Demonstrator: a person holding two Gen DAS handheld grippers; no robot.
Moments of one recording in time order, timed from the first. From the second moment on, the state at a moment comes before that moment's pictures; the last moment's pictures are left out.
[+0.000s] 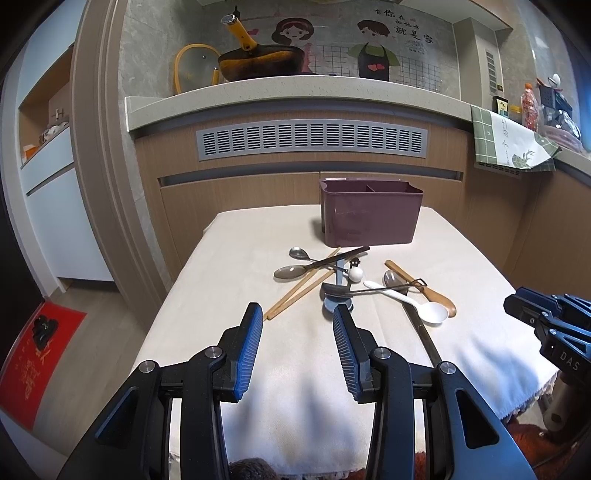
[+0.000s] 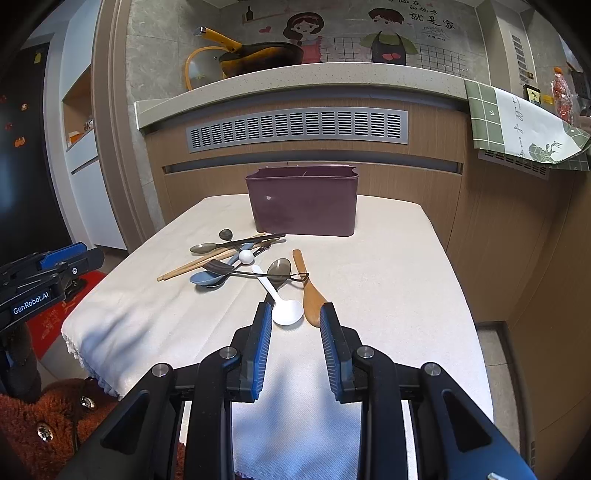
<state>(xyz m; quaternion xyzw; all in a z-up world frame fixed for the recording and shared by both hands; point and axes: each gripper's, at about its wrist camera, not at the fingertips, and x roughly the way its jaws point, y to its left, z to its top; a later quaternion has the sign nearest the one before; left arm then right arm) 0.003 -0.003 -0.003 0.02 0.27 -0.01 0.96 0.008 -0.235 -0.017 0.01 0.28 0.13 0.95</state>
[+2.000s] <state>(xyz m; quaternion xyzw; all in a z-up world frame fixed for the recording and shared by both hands) 0.012 -0.006 -0.007 0.02 0.28 -0.03 0.96 0.012 -0.235 -0.018 0.01 0.30 0.13 0.95</state>
